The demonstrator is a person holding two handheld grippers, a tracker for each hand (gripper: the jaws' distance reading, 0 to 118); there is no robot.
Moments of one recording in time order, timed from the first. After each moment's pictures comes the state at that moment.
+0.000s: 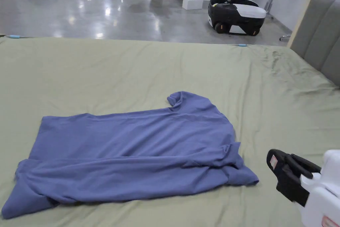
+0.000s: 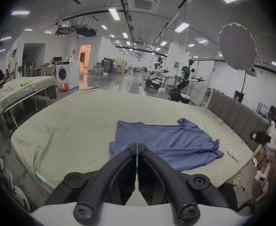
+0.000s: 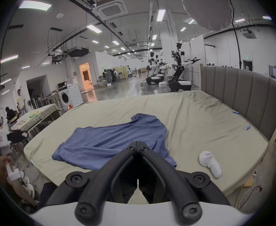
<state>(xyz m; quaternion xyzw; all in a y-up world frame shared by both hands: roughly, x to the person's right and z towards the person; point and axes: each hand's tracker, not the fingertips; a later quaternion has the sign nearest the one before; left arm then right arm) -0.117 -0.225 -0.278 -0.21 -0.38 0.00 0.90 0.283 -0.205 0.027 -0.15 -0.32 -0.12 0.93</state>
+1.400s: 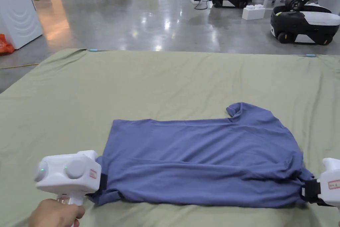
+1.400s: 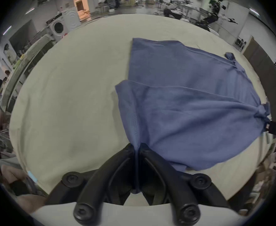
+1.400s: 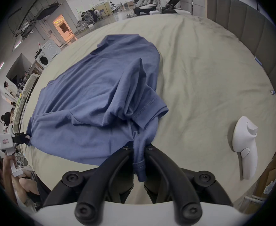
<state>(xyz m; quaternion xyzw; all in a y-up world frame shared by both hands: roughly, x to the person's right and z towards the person) -0.015 -0.349 -0.440 -0.54 -0.29 -0.10 0.78 0.409 -0.327 -0.056 -0.43 -0.28 -0.26 0.82</state>
